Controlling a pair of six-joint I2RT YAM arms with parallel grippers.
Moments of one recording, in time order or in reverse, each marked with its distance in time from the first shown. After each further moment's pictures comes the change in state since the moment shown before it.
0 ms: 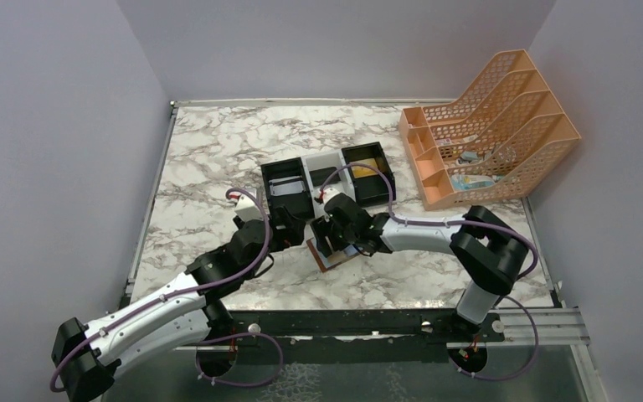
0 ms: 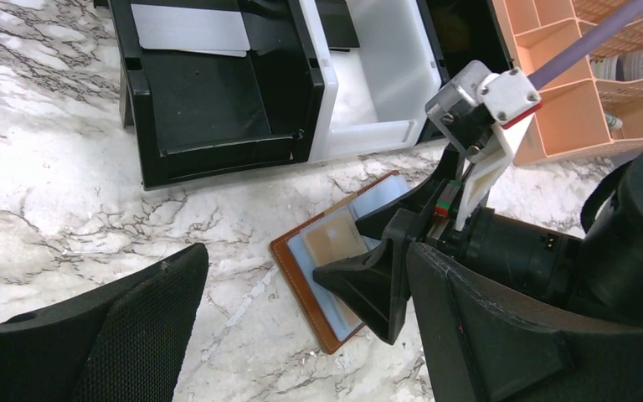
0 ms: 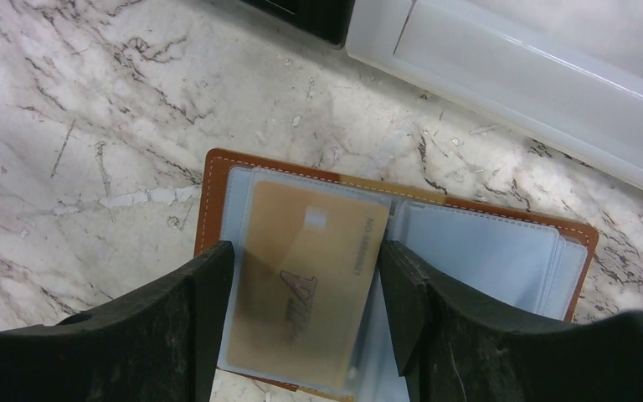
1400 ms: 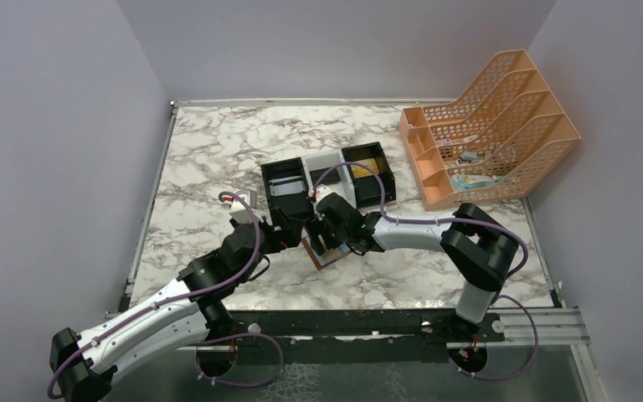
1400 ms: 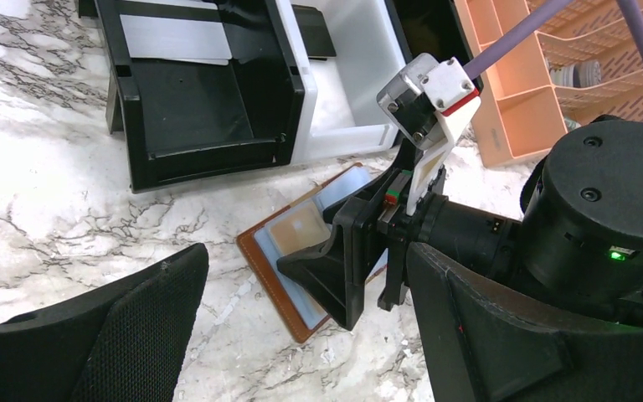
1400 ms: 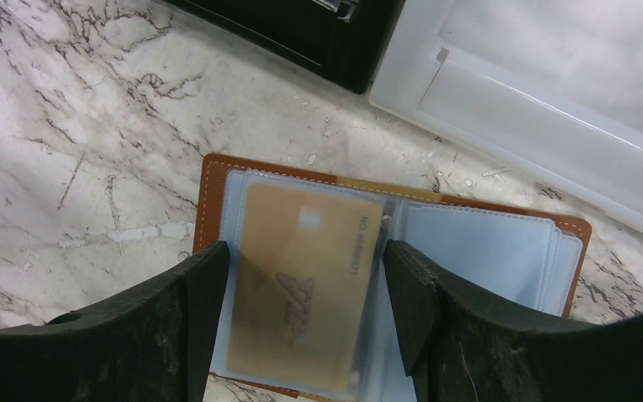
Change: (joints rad) left arm 0.000 -0.081 -0.017 -0.004 0.024 0.005; right arm 0.014 0.049 0.038 0.033 0.043 -0.007
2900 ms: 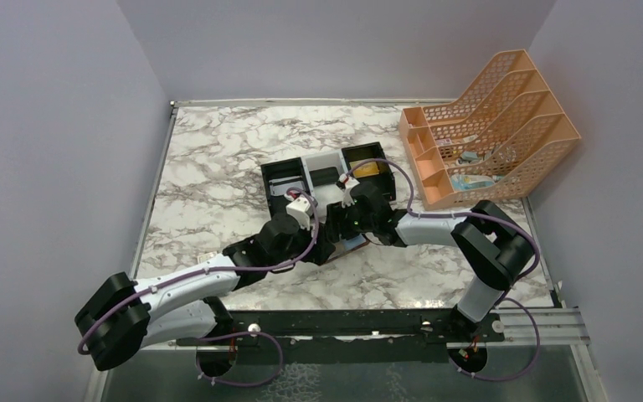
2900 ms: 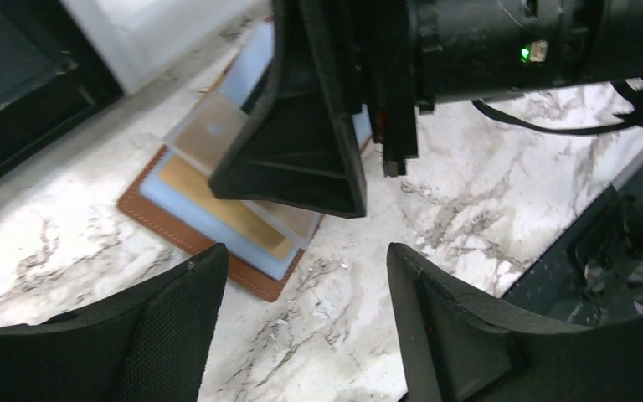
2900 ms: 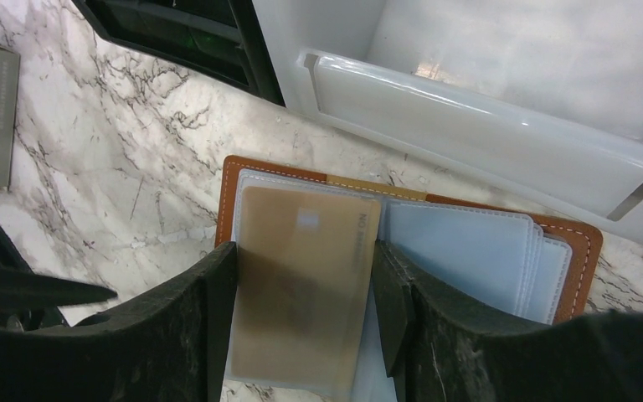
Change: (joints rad) left arm 0.000 0.429 0.000 0.298 0.418 0.278; right arm -0.191 -0.064 -0.182 0.267 -0.327 0.143
